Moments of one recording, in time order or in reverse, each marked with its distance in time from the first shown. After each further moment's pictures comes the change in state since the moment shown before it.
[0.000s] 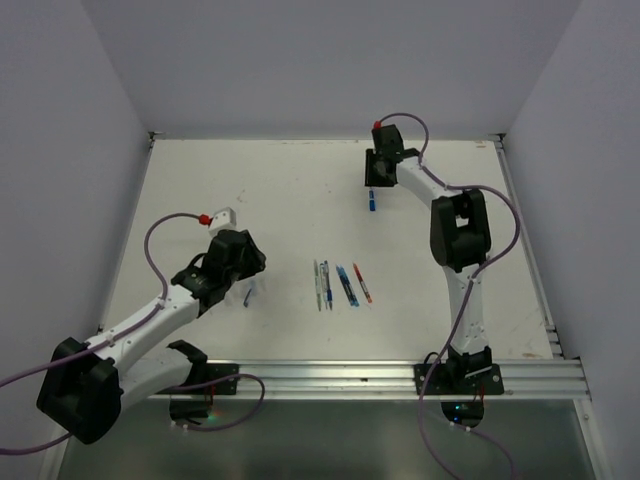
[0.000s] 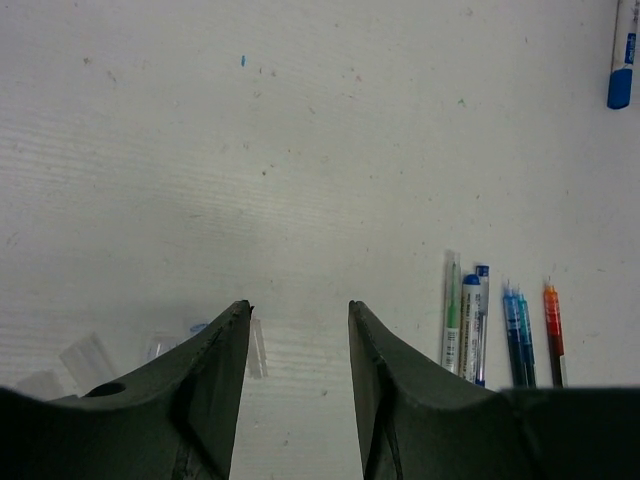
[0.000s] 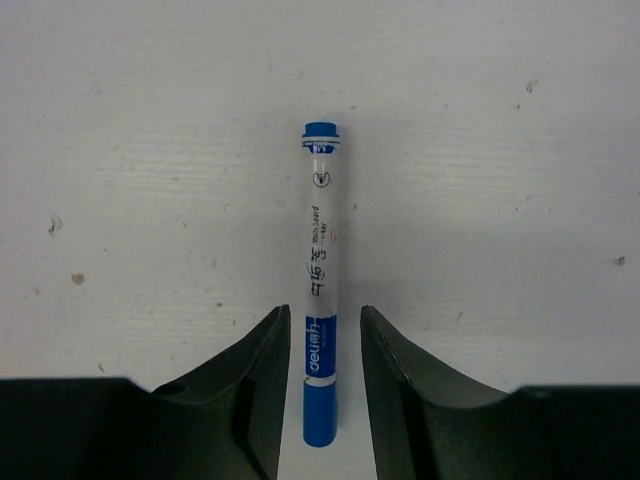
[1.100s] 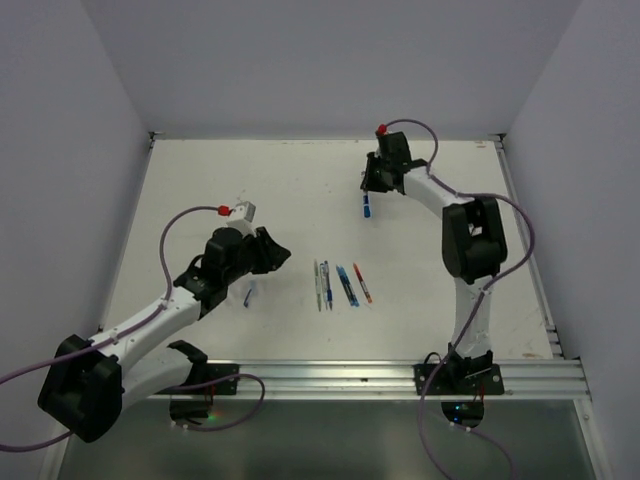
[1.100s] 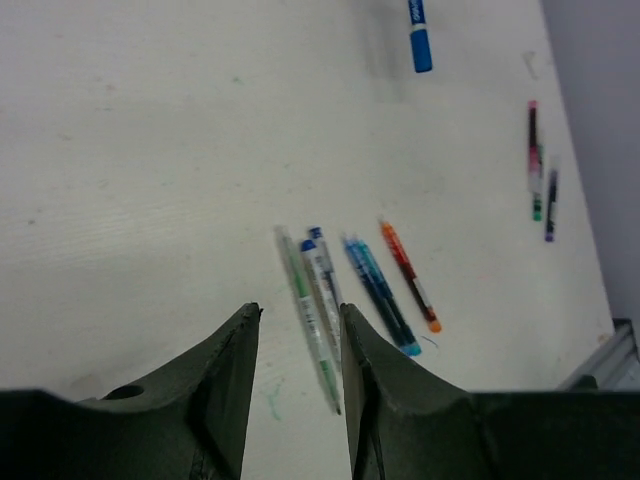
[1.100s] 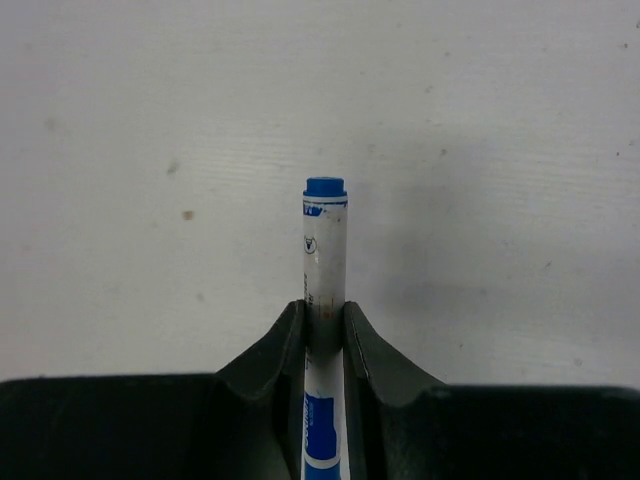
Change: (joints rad) left arm 0.000 0.018 -0.035 0.245 0.301 0.085; right arm -0.001 -0.049 -0.110 0.119 -0.116 0.076
